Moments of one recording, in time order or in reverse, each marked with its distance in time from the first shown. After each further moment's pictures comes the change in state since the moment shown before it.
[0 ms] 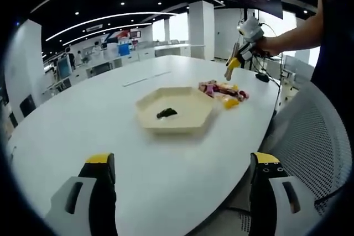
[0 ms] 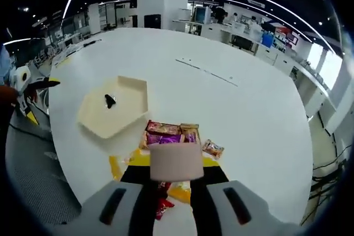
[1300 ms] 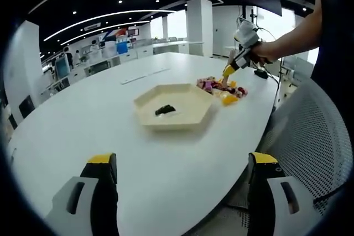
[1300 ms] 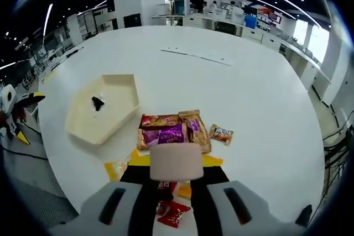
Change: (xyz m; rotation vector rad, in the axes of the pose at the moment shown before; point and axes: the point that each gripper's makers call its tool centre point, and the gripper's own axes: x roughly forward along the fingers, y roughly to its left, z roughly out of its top) left arm 0.001 -0.003 -0.004 0.015 0.022 -0.011; right arm 0.027 0.007 -0.022 0.163 0.038 -0.055
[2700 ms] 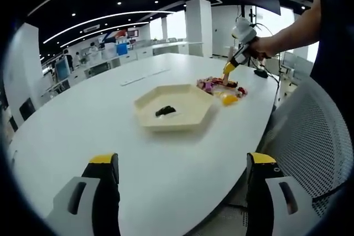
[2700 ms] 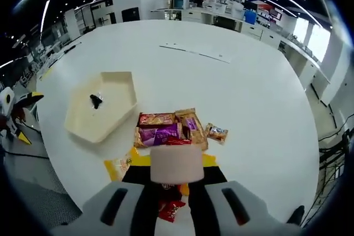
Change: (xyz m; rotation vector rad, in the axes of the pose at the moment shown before) left arm -0.001 0.000 0.001 0.014 -0.004 0.004; right arm -0.011 -0.009 0.009 -0.013 0.052 -0.013
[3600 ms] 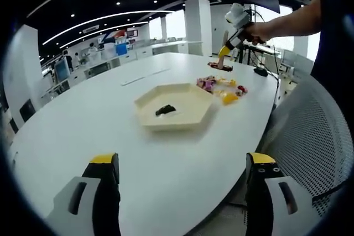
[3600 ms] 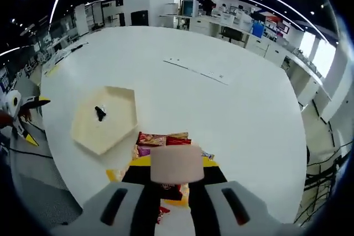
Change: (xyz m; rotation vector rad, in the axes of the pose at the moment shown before) left arm 0.001 0.001 -0.002 0.008 0.006 -0.001; right arm -0.027 -0.010 0.055 -0.116 -0.035 0.012
